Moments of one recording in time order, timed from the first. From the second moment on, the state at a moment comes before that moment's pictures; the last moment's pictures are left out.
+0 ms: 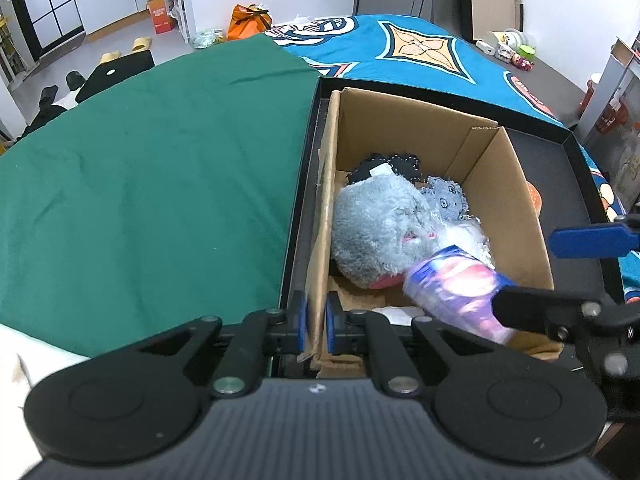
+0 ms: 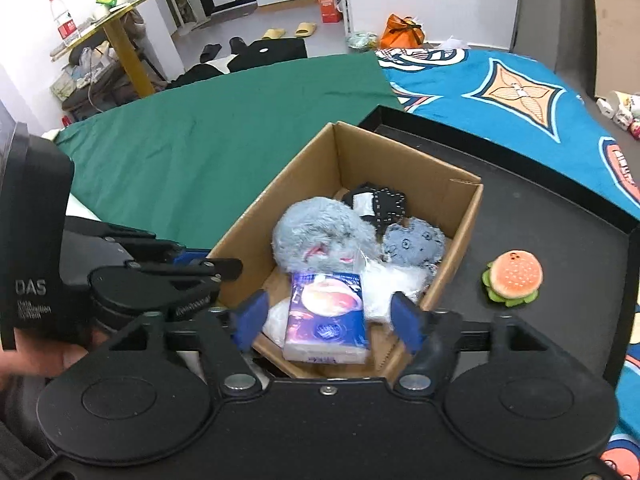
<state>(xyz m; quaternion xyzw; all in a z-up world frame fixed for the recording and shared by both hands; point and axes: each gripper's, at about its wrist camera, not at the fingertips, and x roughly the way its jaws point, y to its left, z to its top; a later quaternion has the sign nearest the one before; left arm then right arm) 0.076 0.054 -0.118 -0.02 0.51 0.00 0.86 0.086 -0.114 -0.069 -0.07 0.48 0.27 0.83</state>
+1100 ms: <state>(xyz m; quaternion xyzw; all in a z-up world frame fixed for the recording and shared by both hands) 0.081 0.034 -0.114 0.04 0.52 0.02 0.85 0.107 -0.209 -0.086 -0.03 0.49 0.20 0.85</state>
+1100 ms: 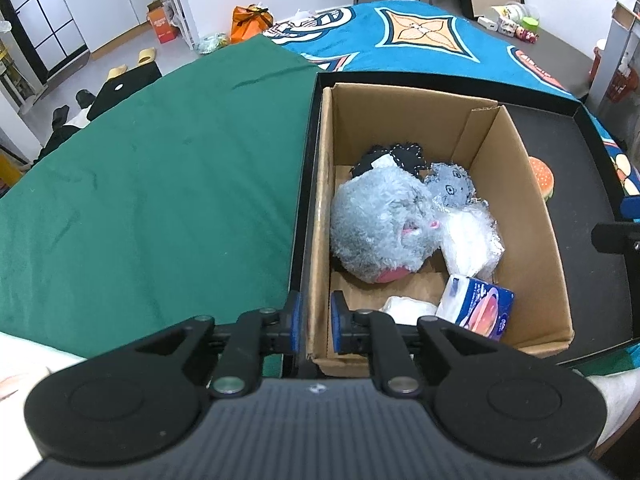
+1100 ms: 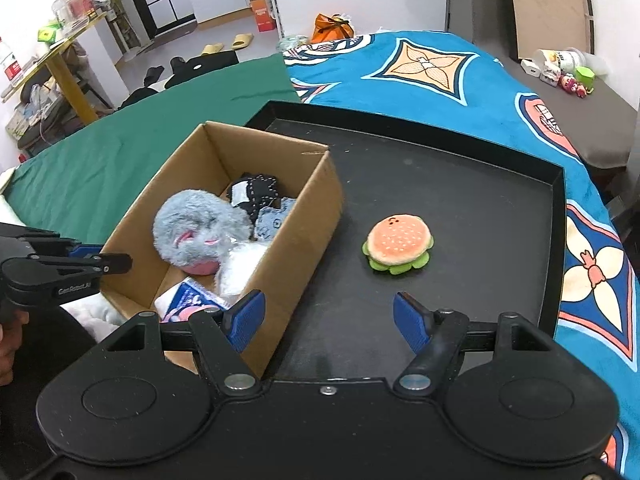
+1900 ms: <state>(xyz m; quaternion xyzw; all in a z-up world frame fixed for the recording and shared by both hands) 0.109 -0.001 -0.115 0.11 0.54 0.07 0.83 0.144 -0.254 -0.123 0.05 0.46 0.19 0.86</state>
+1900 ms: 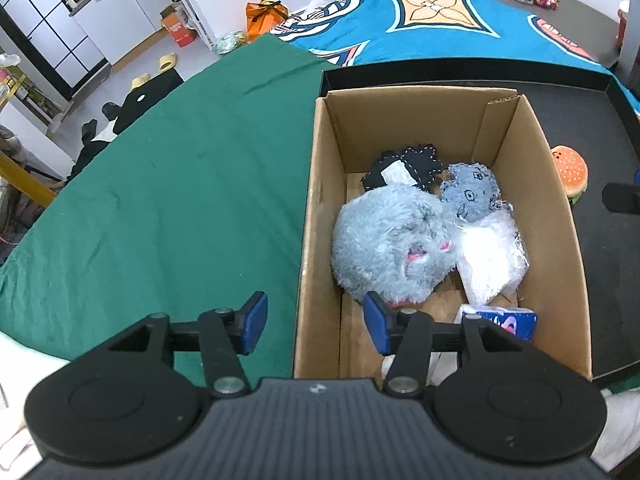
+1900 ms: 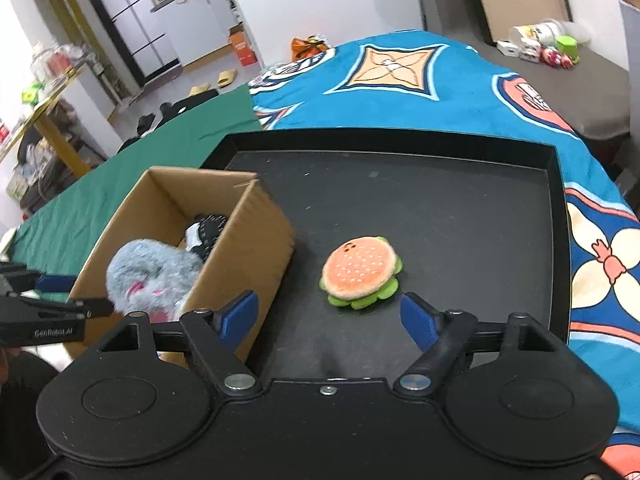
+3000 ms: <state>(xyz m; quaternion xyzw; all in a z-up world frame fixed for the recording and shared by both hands) 0.115 -0.008 -0.123 0.12 0.55 0.10 0.82 0.169 -0.248 -0.163 0.02 0.49 0.19 0.85</state>
